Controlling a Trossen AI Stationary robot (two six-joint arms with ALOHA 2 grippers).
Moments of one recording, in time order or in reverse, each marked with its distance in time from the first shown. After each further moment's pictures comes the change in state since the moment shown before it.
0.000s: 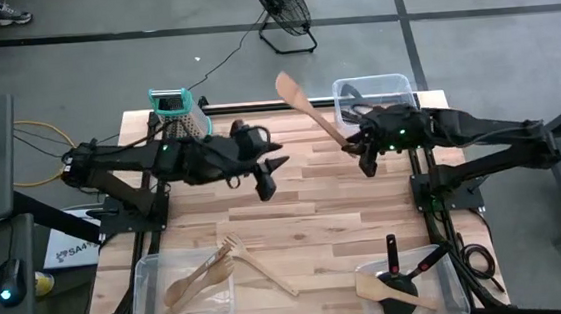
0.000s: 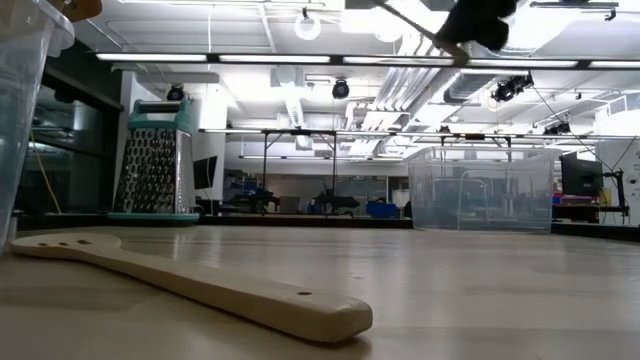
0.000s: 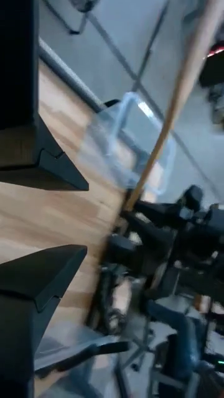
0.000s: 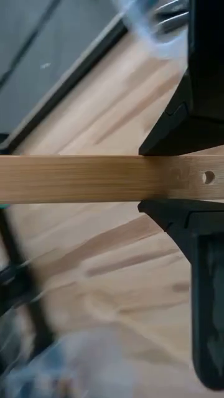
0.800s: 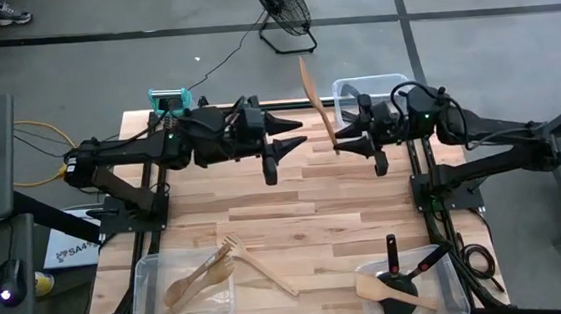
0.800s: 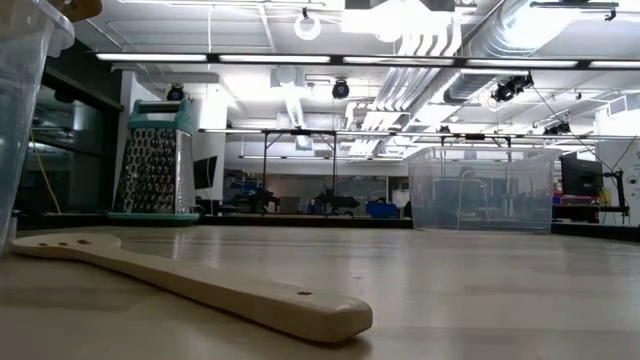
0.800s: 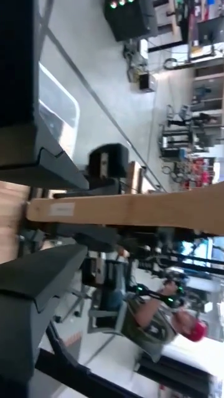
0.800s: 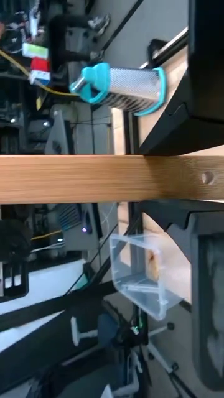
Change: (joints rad) left arm 0.116 0.015 0.000 0.427 0.259 0.214; right arm -0.037 -0.028 0.000 0.497 -0.380 -0.222
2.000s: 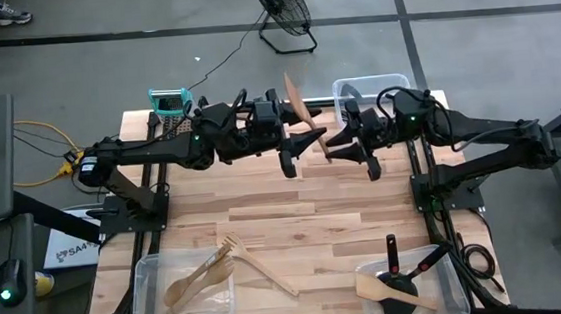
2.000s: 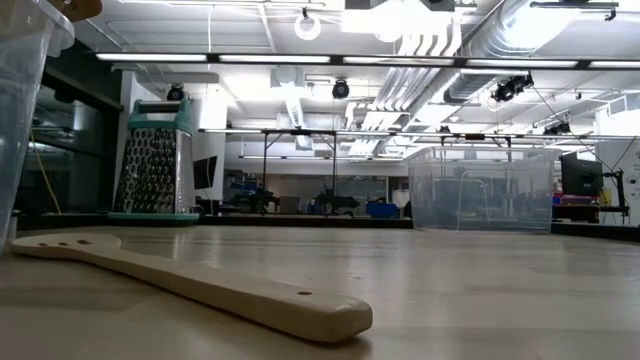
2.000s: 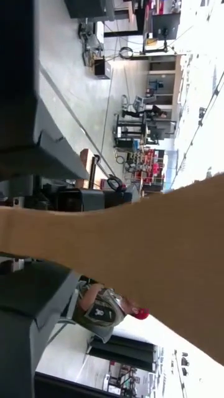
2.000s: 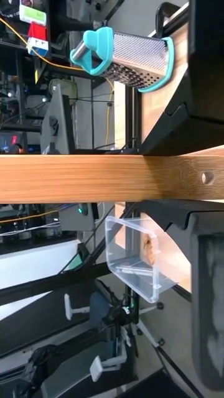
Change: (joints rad) left arm 0.030 0.111 0.001 0.350 0.072 0.017; right arm -0.002 0.074 0.000 0.065 -0.094 -0.015
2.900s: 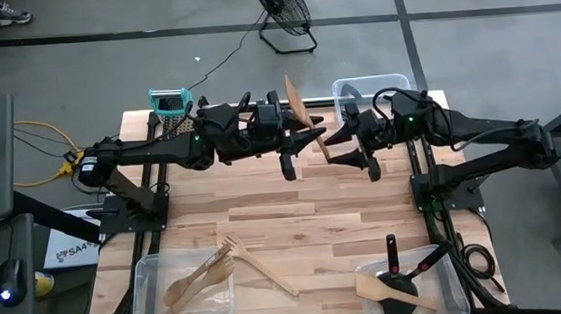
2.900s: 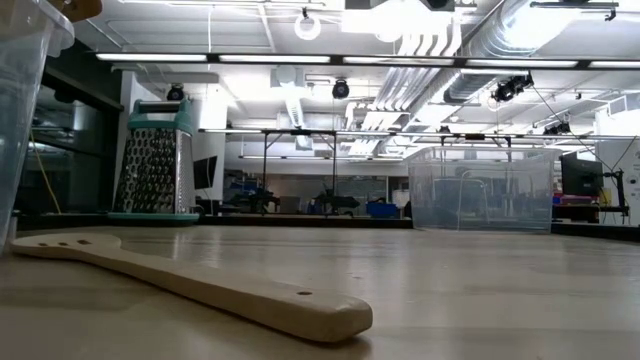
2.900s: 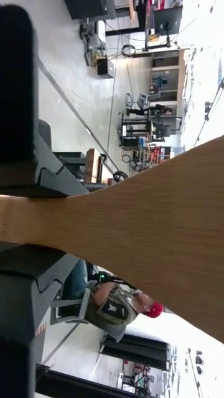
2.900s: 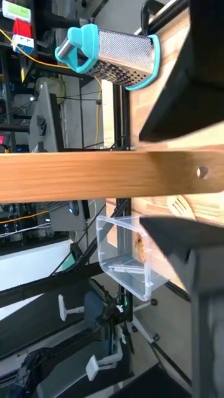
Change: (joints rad) left arm 0.000 0.000 0.000 -0.036 0.016 0.027; right arm 0.000 -0.001 0.000 -0.046 0.001 0.016
